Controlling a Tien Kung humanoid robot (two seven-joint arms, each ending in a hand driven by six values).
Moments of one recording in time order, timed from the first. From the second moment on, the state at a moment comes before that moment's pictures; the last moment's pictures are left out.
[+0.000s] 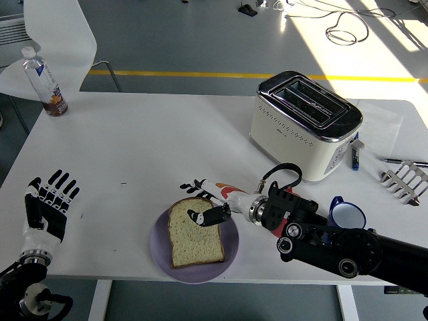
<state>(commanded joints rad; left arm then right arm) 0.00 0.00 -1.59 -1.11 0.75 -0.05 -0.25 0.85 -0.10 0.20 1.18 -1.19 -0.20 -0.17</state>
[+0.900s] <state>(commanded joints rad) -0.01 0.00 -1.60 -1.13 0.76 -0.04 -0.25 0.55 -0.27 0.84 1.63 -0.87 -0.26 0.19</state>
